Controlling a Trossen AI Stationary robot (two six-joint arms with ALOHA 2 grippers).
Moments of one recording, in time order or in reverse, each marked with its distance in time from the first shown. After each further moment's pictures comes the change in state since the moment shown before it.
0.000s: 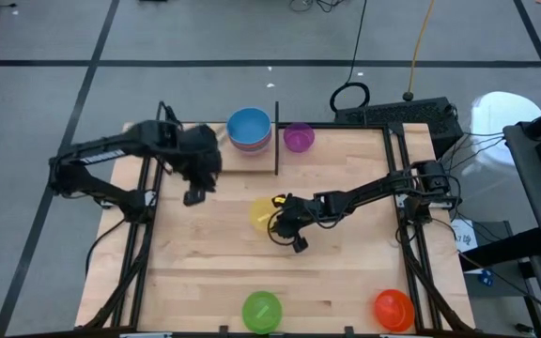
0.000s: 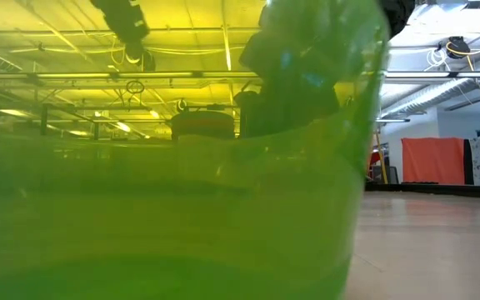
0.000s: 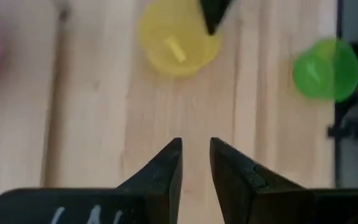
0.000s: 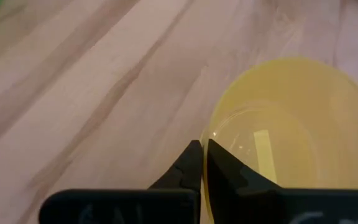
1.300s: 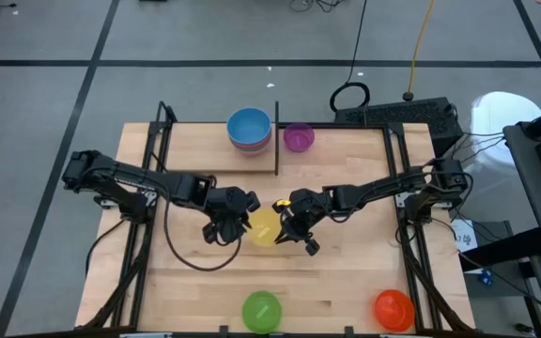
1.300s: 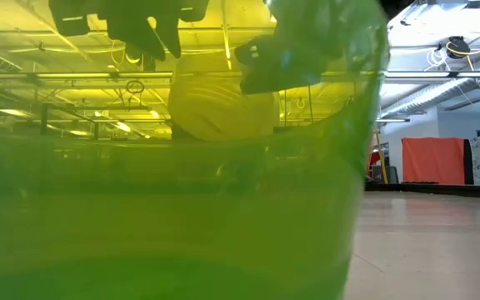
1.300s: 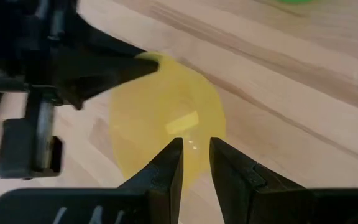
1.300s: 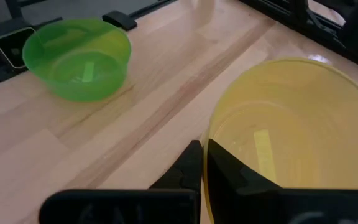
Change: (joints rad) left arm -0.365 0.163 -0.224 0.583 -0.169 0.845; right arm -0.012 -0.141 0.000 -0.032 -0.314 -0.049
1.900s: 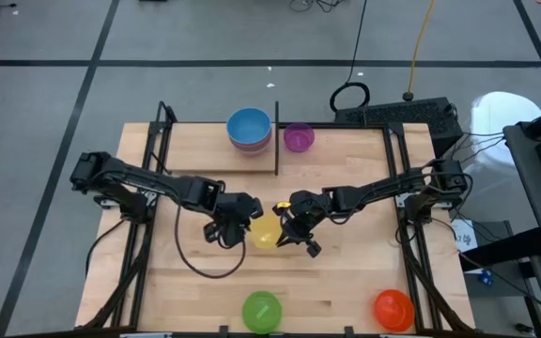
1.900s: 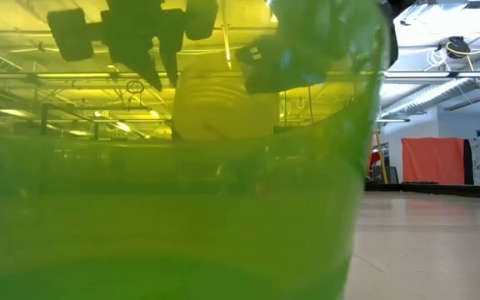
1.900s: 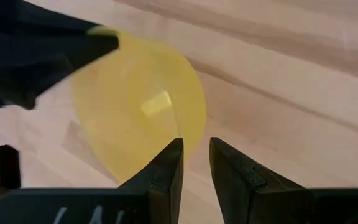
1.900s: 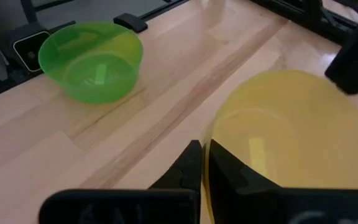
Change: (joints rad) left arm 0.001 0.078 0.000 -0.025 0.001 0.115; right arm 0.001 0.002 -0.002 0.006 -0.029 0.026
